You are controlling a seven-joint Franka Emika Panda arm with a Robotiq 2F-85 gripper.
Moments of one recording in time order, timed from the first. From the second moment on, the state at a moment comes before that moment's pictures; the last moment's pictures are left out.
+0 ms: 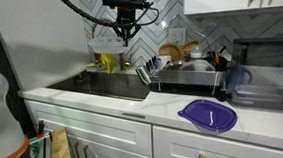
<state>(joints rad) 0.09 -0.32 -0.03 -2.03 0.17 1.71 -0.79</state>
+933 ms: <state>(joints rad) 0.23 -0.19 0.15 -2.12 0.23 1.87 -0.71</state>
